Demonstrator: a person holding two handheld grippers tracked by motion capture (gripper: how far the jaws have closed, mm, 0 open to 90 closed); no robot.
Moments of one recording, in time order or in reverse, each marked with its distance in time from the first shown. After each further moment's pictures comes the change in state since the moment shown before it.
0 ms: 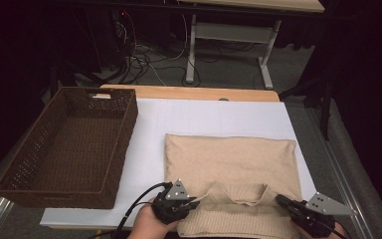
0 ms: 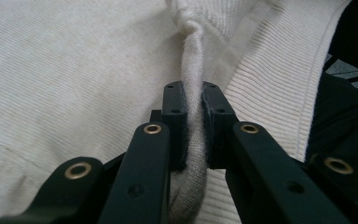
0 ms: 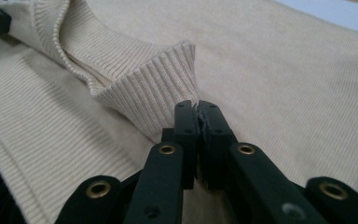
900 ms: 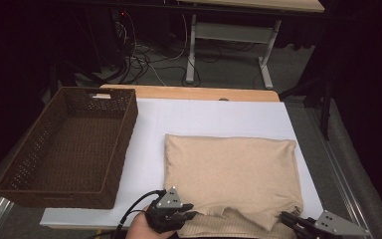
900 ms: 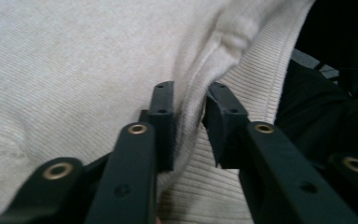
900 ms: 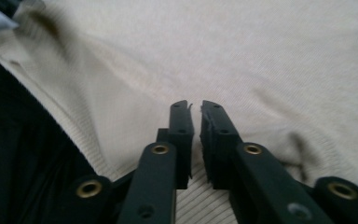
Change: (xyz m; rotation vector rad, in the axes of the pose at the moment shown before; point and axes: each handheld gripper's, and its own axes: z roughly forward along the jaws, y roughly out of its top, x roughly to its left) left arm -0.007 -0.017 -0.016 -0.027 -0.049 -0.014; right arm 0.014 -0.019 -0.027 -0.011 0.055 0.042
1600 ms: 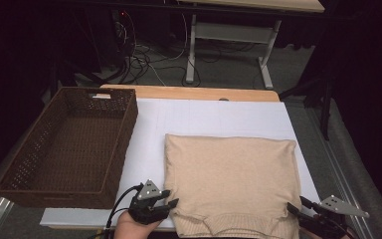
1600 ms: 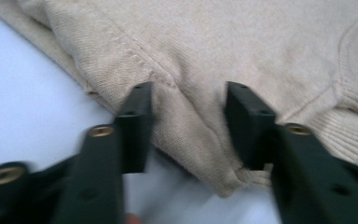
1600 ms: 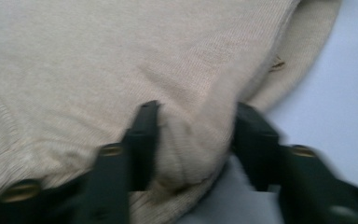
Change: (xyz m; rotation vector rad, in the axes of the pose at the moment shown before) left arm 0.033 -0.027 -0.012 -0.051 0.199 -0.172; right arm -0.043 -0.008 0.015 0.087 -0.191 0.150
